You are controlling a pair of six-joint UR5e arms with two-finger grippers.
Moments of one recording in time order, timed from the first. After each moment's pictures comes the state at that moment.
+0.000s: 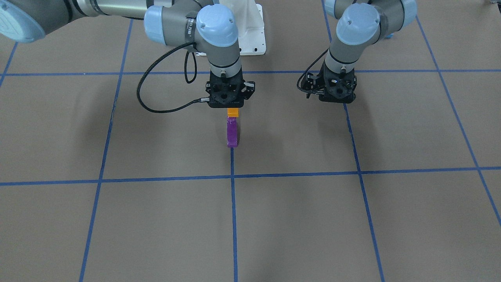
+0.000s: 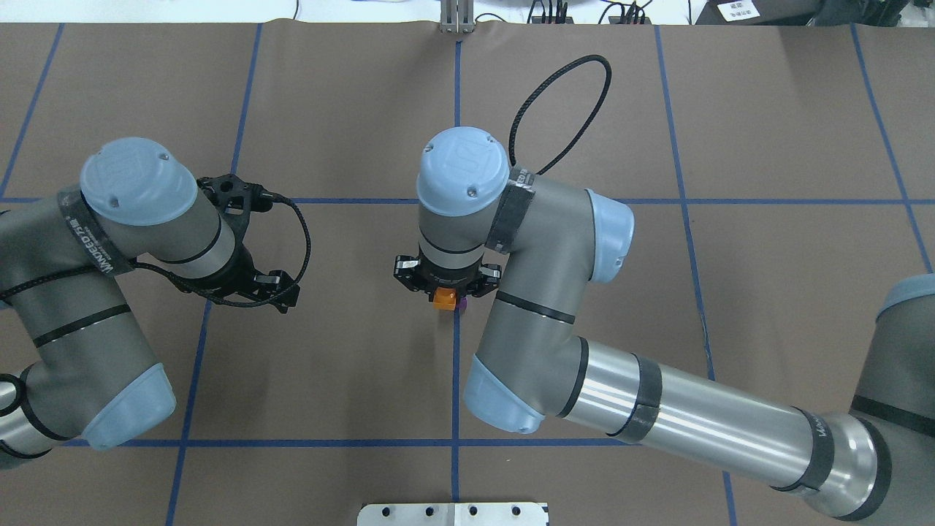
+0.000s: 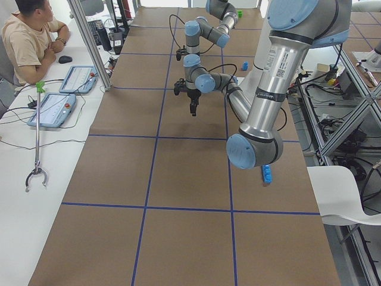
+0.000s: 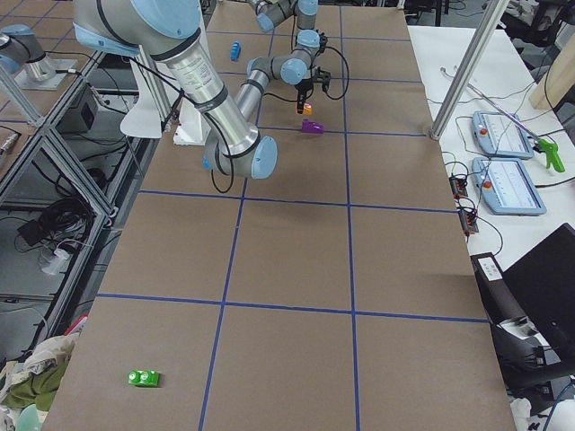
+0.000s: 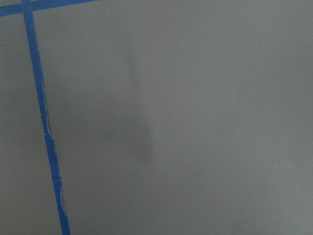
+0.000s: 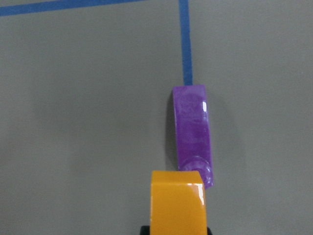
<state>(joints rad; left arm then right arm) -0.64 -1.92 -1.95 -1.47 -2.04 -0.93 0.47 -0.70 1.56 -1.66 1.96 1.32</state>
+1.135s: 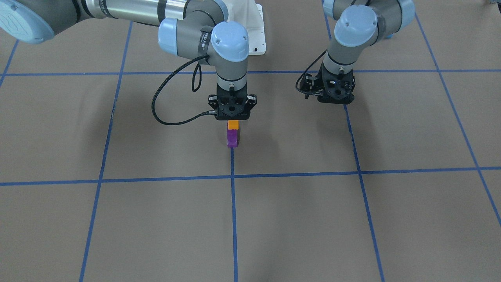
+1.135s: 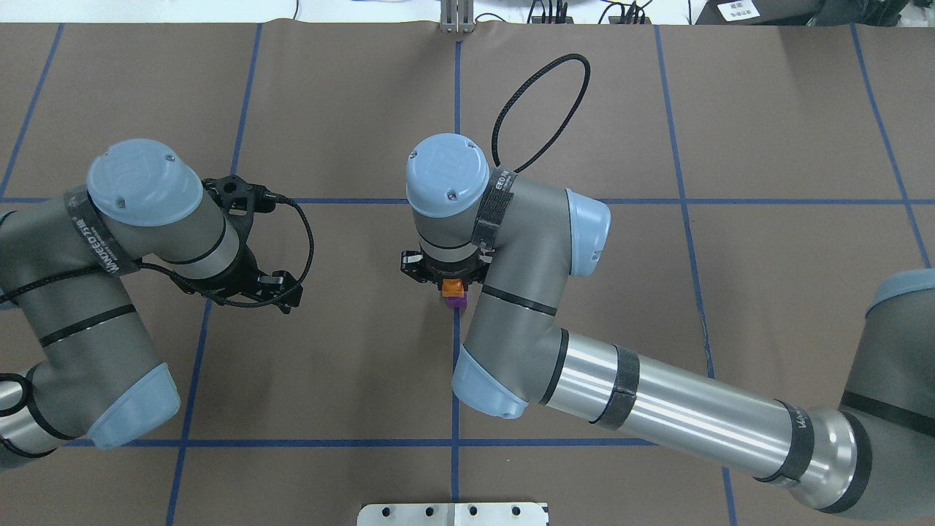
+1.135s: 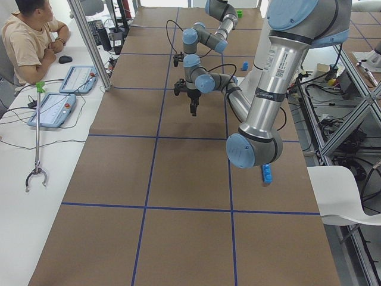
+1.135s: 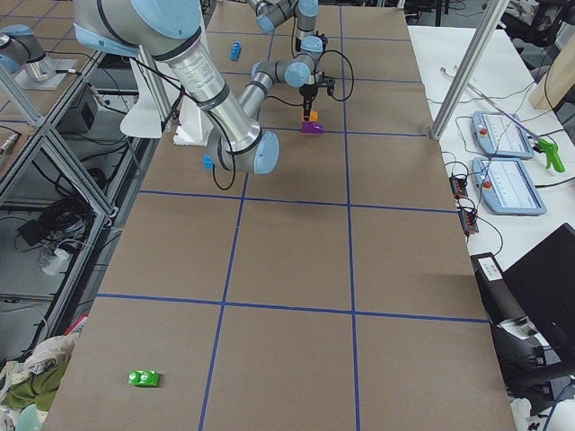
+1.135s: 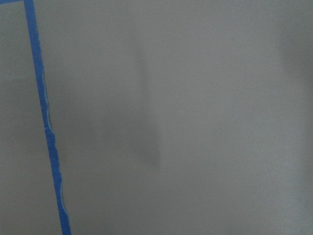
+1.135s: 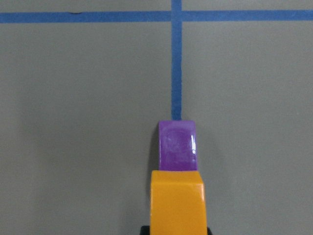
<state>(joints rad) -0.63 -1.92 -1.94 -1.47 -2.04 -0.94 0.49 -0.68 1.47 -1.65 1.91 1.23</state>
